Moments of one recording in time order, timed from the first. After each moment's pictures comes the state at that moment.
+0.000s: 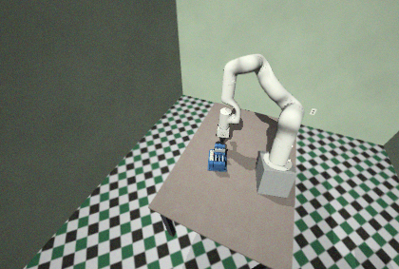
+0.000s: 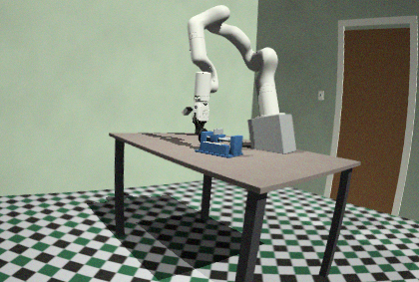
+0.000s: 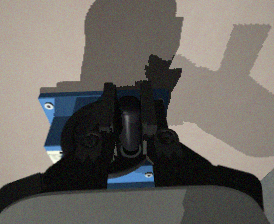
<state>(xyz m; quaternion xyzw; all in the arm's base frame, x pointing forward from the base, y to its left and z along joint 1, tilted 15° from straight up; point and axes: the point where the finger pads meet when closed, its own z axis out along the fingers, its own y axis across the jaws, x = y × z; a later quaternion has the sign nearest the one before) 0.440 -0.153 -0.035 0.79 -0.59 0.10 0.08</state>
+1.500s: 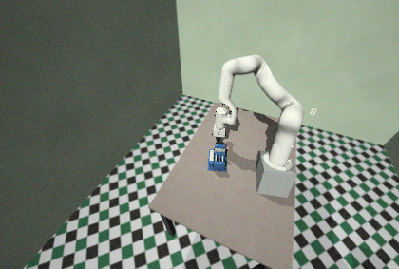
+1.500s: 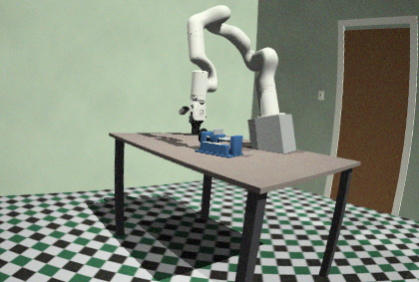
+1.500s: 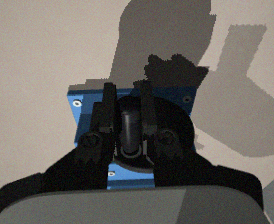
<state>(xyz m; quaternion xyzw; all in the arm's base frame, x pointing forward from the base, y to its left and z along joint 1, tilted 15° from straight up) 0.471 -0.144 -0.033 0.79 -0.59 0.10 0.08</state>
